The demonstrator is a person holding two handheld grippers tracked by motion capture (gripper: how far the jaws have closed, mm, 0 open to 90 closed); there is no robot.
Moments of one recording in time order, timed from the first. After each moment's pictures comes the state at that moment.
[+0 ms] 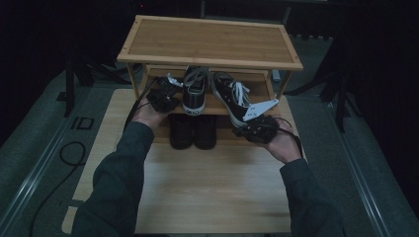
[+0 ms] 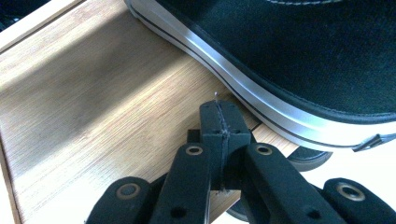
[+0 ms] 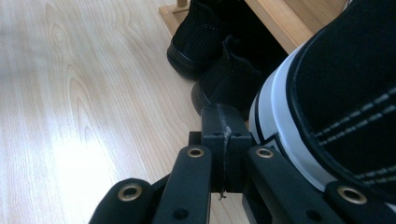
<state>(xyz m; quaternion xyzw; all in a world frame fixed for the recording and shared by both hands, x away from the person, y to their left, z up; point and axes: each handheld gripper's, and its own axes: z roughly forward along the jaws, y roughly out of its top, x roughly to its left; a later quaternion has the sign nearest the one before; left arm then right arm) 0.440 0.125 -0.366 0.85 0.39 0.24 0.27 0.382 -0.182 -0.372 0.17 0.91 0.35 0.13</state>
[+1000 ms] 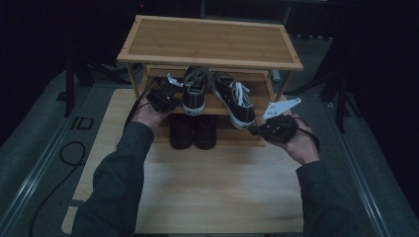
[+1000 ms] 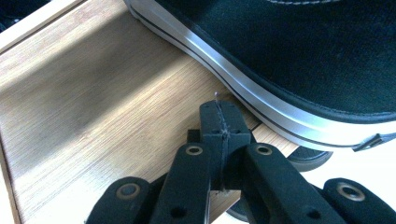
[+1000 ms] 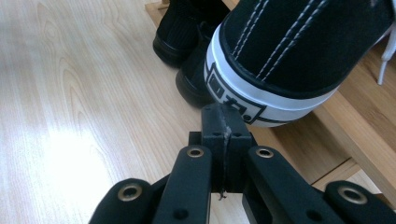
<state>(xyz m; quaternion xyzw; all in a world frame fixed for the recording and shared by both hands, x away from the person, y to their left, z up) 0.440 0.125 -0.366 0.85 0.39 0.24 0.27 0.376 -0.224 -0.359 0.19 0.91 0.35 0.14</state>
